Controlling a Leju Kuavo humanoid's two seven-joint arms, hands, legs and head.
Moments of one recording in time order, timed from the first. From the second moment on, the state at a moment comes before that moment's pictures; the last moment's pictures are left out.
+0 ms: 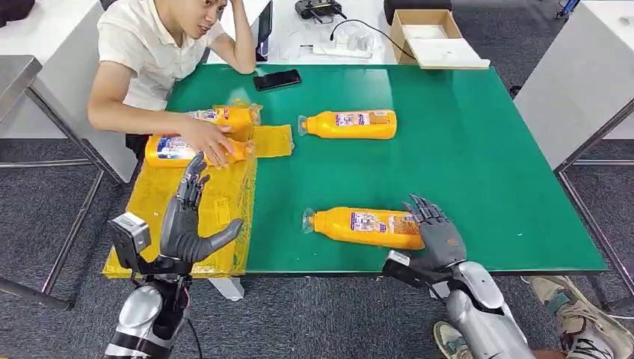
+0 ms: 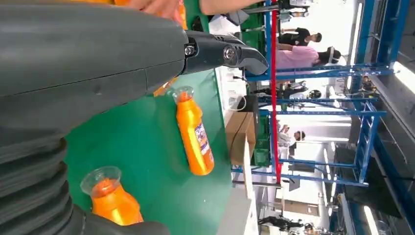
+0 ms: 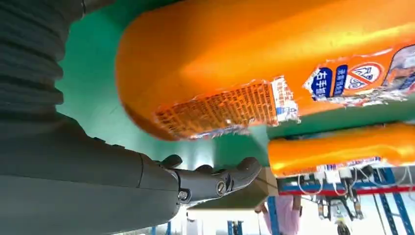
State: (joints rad) left arm -0.12 -0.11 -0.17 -1.53 0.10 -0.04 -0.31; right arm -0.27 -0.21 0.12 -0.91 0.95 -0.28 -0.34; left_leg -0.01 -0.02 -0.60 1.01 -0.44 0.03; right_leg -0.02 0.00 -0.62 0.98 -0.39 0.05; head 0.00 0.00
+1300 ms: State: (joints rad) left arm -0.21 -0.12 -0.18 -1.42 0.18 -0.08 -0.30; right arm -0.54 -0.14 0.28 -0.50 0.98 -0.15 -0.32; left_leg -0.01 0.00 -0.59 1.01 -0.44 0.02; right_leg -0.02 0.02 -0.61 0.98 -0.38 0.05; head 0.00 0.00
